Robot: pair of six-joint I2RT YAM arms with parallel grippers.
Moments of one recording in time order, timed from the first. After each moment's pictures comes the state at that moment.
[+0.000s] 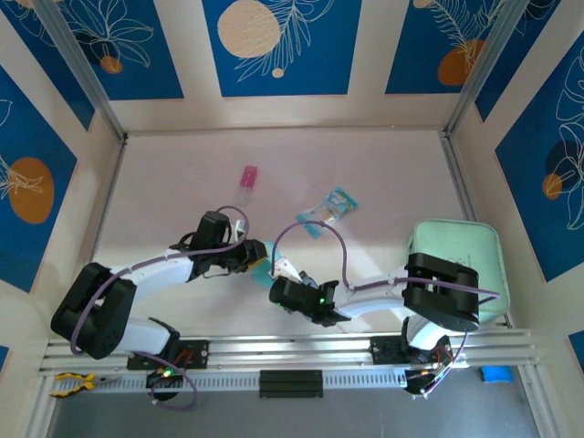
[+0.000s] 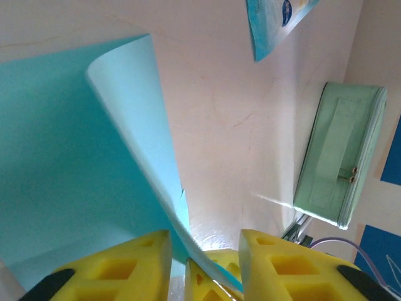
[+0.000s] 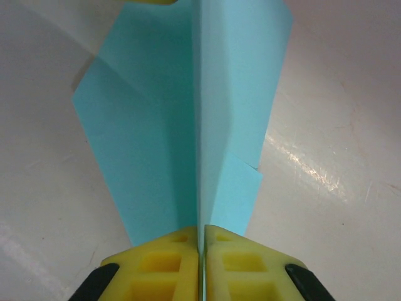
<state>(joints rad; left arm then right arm) -0.50 1.36 0.54 0.02 0.60 -0.97 1.30 1.59 0.67 -0.04 0.52 0.41</state>
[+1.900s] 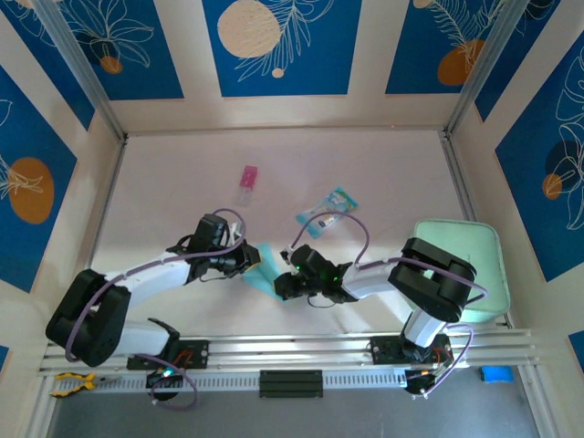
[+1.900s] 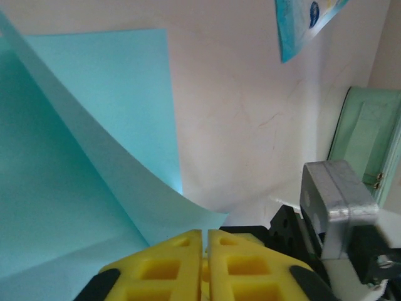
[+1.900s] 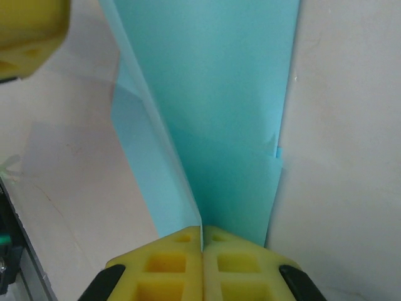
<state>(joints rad) -0.50 1.32 0.52 -0.04 0.55 -0.95 1.01 1.66 0.57 0.32 -0.22 0.79</state>
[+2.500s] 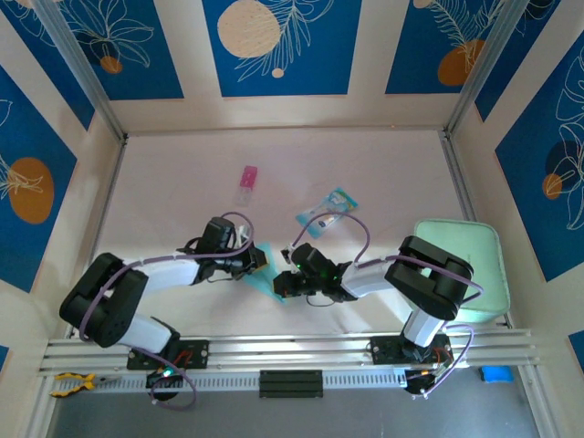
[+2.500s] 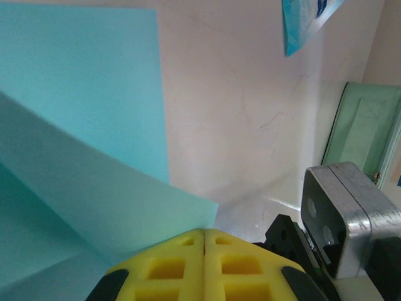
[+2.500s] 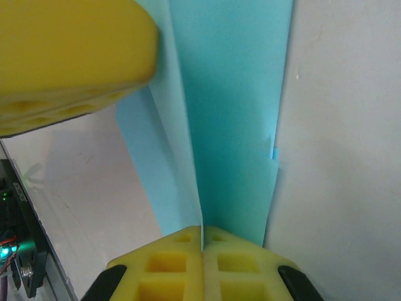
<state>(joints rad) -0.54 1.45 0.49 0.15 0.57 -1.02 0.99 1.68 0.57 0.35 -0.27 0.86</state>
